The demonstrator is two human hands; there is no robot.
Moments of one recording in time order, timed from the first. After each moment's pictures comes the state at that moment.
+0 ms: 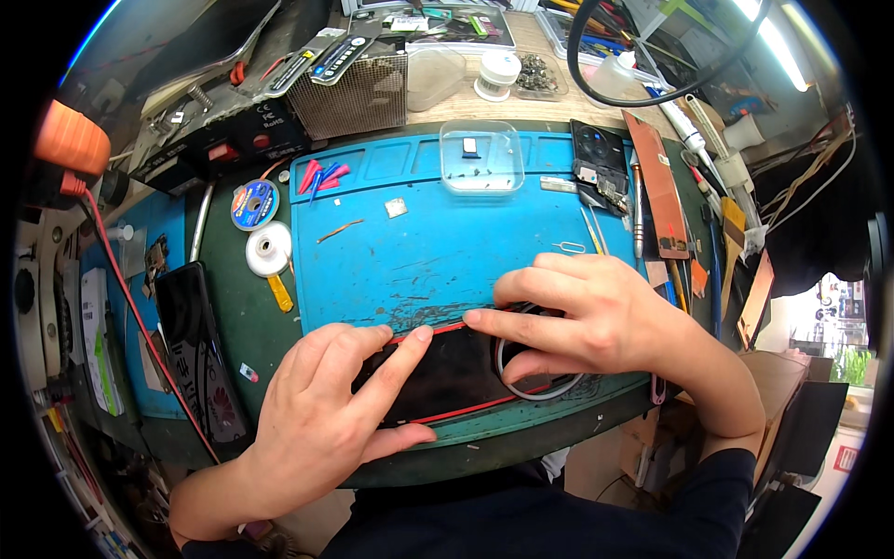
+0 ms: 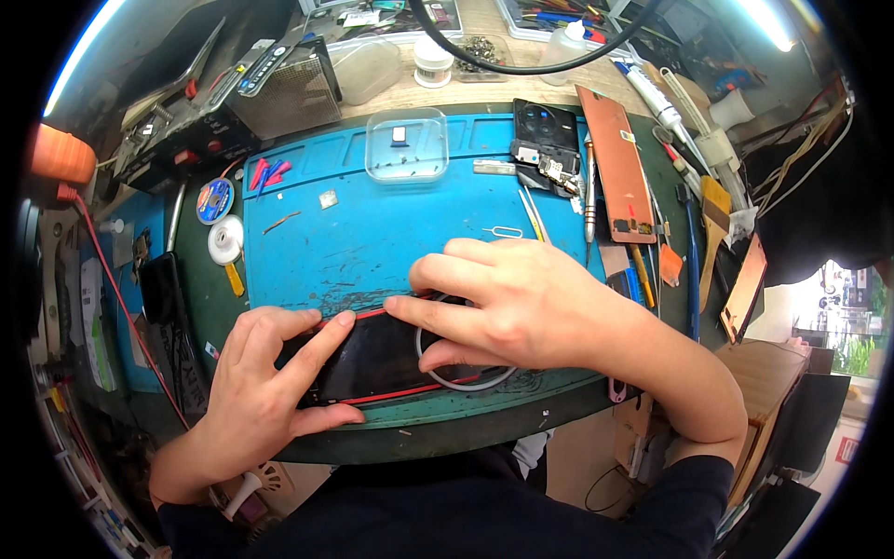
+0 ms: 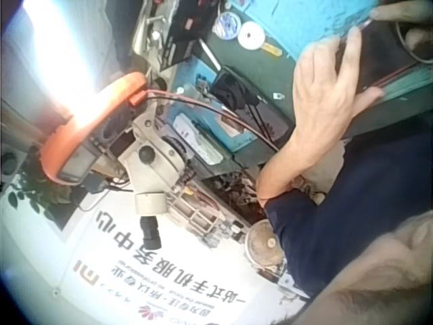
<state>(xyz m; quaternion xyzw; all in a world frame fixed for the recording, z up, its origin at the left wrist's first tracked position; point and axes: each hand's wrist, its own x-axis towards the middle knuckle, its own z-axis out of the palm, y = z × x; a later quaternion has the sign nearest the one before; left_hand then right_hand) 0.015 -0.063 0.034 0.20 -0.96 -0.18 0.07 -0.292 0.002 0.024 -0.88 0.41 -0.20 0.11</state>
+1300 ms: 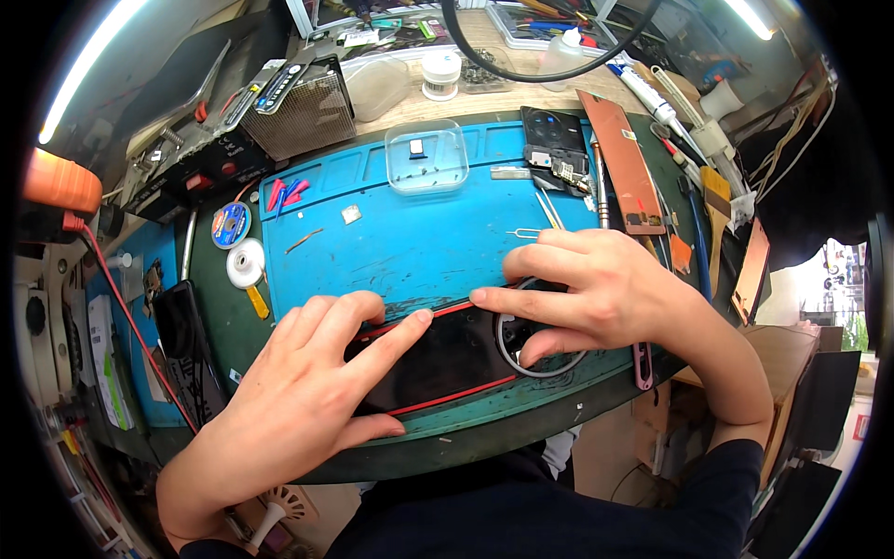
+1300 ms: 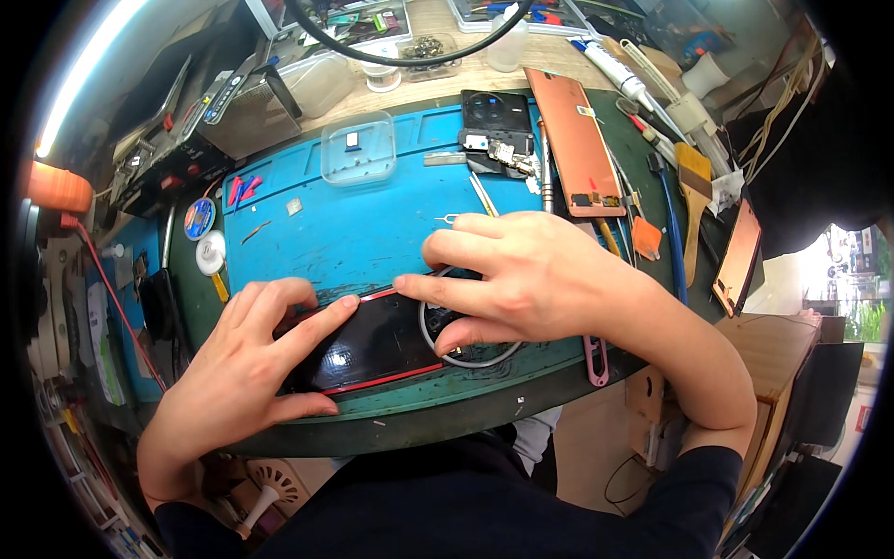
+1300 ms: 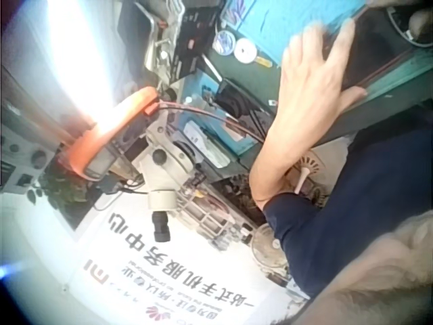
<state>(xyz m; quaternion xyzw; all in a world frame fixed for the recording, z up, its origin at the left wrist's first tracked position) -0.020 -0.084 0.070 0.16 -0.95 -0.25 -0.07 -0.329 0.022 0.023 -0.89 0.41 -0.19 0.08</state>
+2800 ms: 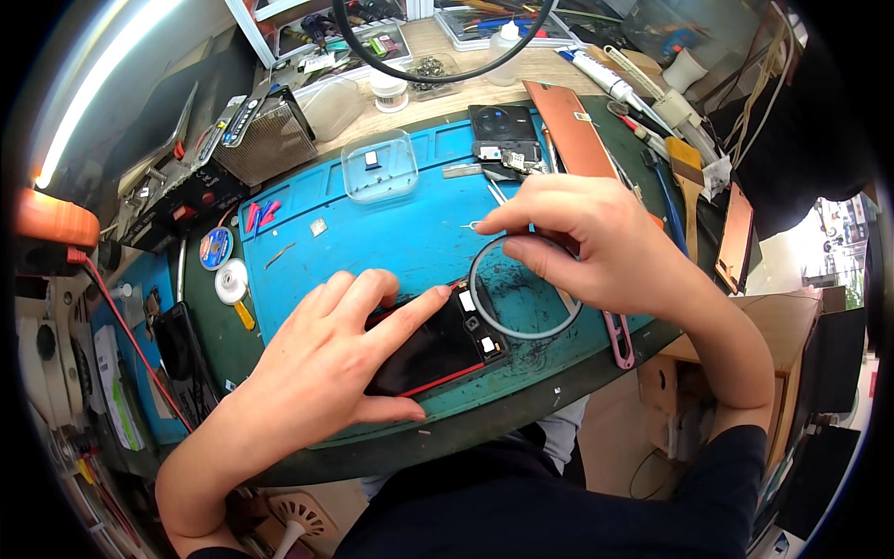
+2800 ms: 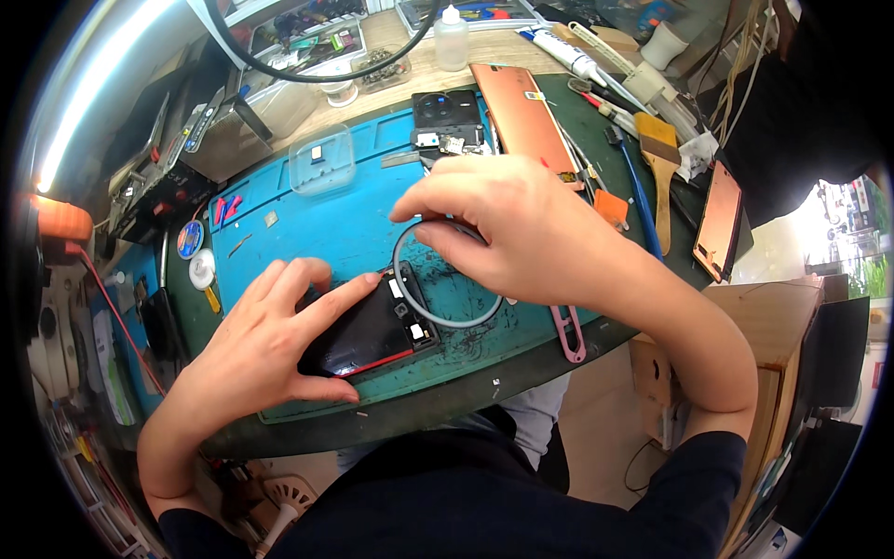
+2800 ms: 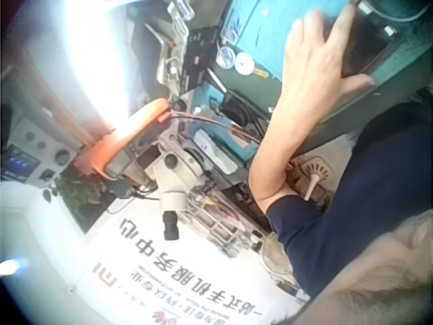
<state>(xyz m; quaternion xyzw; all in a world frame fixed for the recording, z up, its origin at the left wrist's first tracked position) -0.055 -0.085 0.056 0.07 -0.97 -0.21 -0.03 -0.332 0.034 0.053 -0.74 0.57 -0.31 0.16</state>
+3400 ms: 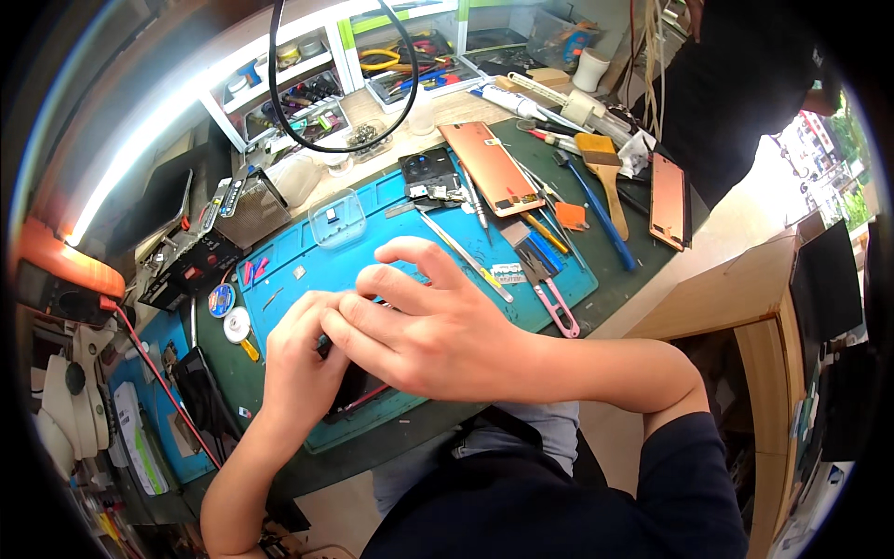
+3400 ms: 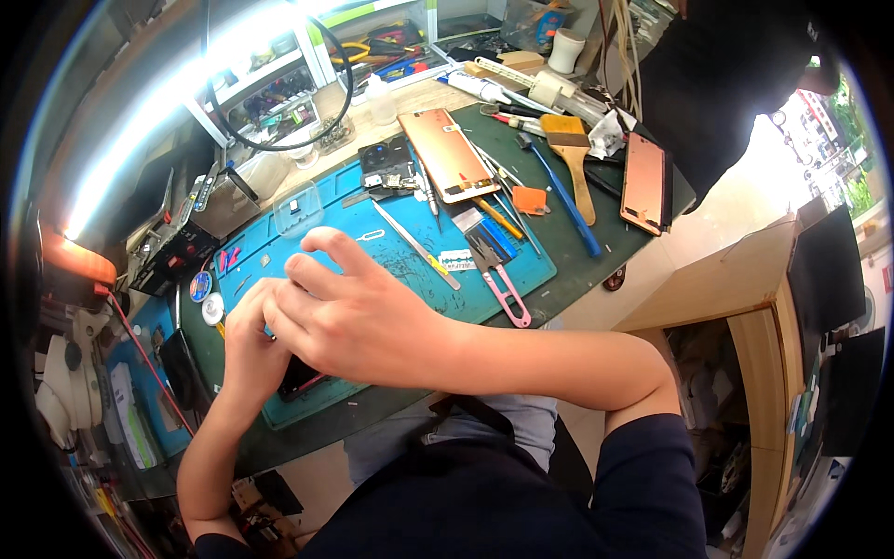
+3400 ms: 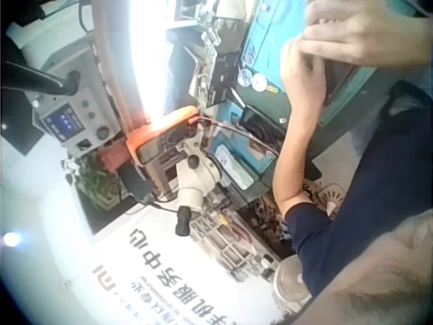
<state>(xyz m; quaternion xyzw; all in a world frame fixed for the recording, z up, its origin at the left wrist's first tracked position) -0.053 -0.079 0.017 0.16 -0.91 -0.29 0.25 -0.225 0.048 0.040 -0.75 0.54 -0.29 -0.23</state>
